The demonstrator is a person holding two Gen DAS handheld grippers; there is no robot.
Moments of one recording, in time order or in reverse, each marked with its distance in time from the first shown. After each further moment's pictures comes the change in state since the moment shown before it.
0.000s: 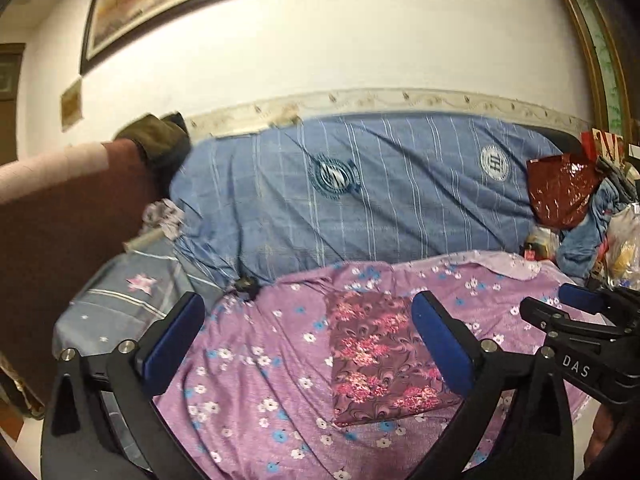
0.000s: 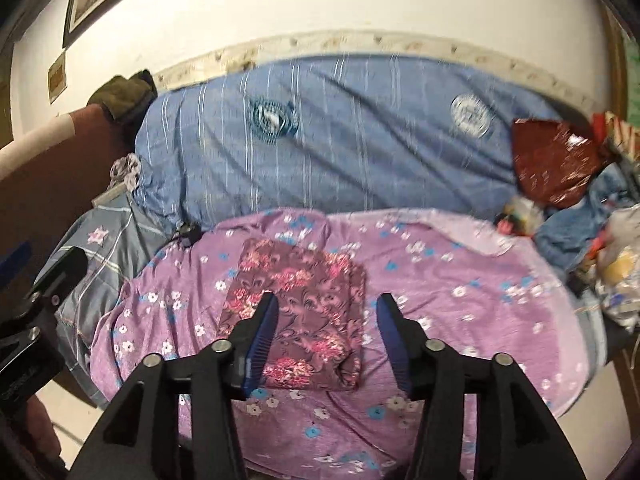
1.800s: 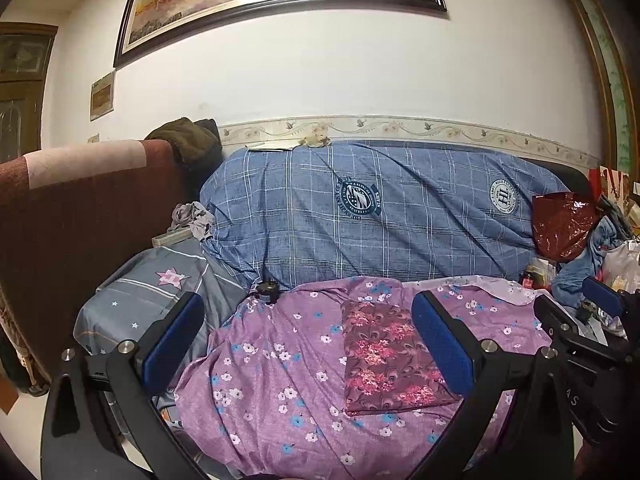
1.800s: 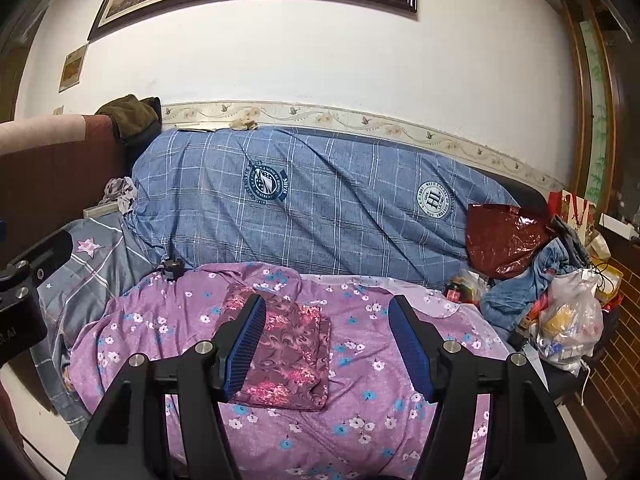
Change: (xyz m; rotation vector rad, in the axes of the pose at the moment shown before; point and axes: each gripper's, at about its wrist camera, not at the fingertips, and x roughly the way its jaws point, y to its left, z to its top) left arm -0.068 0.038 0.005 -0.095 -0.045 0.030; right arm -0.094 0.045 -0.011 -0.128 -0.236 -0.150
